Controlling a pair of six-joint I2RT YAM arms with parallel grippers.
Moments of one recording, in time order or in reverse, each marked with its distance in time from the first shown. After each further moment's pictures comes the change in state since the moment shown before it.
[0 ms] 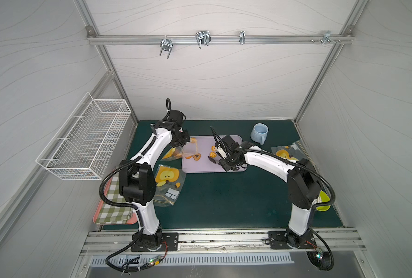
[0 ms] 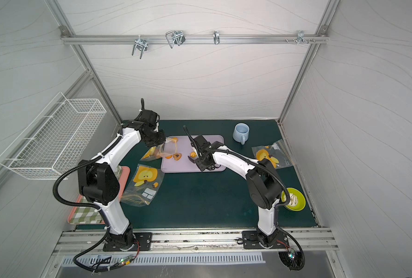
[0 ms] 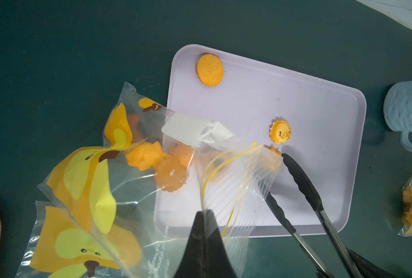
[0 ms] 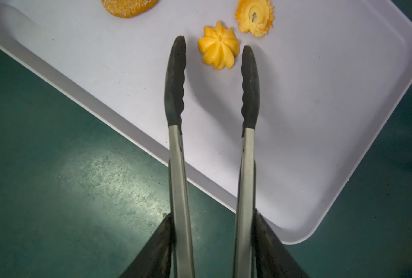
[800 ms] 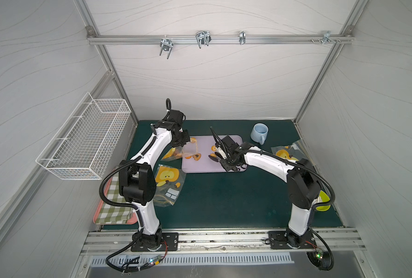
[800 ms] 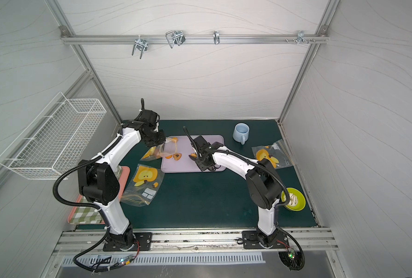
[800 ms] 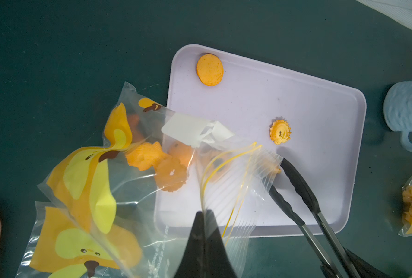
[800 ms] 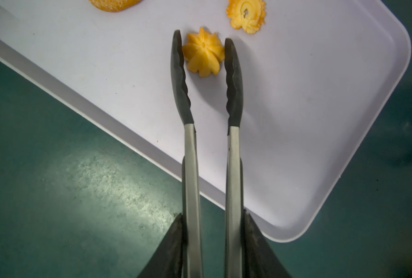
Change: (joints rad) left arm 0.000 0.000 0.000 0.000 0.000 0.000; right arm 0.002 -0.052 -0.053 0.016 0.044 0.003
